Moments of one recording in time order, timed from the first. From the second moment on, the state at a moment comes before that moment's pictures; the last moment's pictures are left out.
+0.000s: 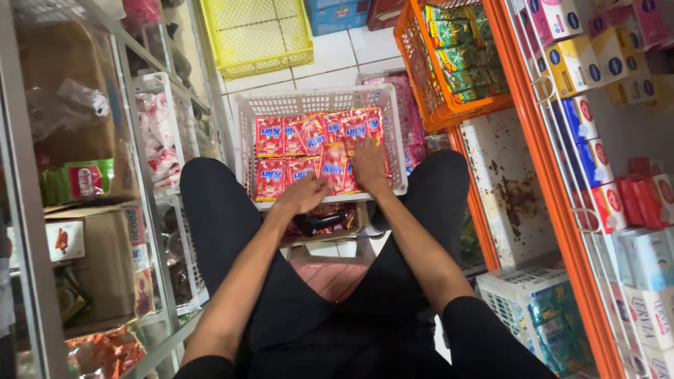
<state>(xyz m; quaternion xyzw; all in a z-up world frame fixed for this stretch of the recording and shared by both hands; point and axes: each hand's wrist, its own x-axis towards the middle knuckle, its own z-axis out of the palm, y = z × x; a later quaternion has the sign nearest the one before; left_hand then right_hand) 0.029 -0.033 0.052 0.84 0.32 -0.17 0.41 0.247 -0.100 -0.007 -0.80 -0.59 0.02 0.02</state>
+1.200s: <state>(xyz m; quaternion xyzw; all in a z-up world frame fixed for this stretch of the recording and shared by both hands) 0.052 0.038 -0.050 0.85 0.48 0.02 0.19 0.226 -0.101 0.026 -0.71 -0.49 0.33 0.39</state>
